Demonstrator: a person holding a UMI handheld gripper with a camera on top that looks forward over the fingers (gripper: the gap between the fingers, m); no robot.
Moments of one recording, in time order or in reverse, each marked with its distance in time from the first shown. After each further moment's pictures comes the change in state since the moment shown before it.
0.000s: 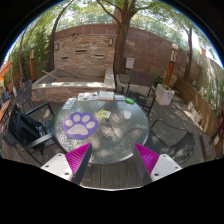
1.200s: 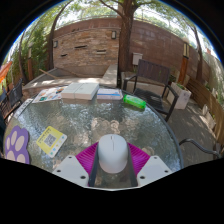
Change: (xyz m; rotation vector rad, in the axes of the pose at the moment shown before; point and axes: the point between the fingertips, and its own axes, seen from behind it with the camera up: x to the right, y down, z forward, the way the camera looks) arm 0.111 -0.067 0.548 0.029 -0.099 -0.019
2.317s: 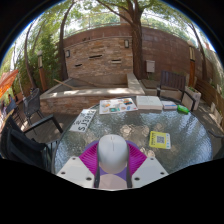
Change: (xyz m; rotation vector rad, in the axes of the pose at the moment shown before) arm -0.350 -0.037 -0.121 0.089 -0.121 0.066
